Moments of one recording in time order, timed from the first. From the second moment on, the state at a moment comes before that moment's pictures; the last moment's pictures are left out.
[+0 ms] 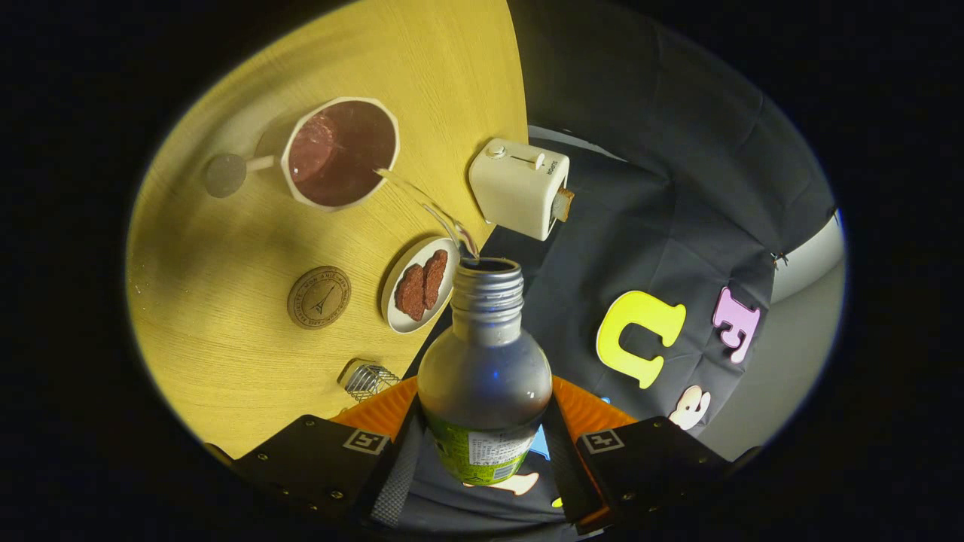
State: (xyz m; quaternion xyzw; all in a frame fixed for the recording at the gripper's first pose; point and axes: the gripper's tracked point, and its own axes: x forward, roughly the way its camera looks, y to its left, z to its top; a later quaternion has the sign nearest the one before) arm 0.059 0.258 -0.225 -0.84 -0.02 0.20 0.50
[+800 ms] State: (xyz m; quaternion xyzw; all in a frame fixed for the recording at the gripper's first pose) arm 0.055 0.255 -0.232 -0.87 -0.03 0.20 0.45
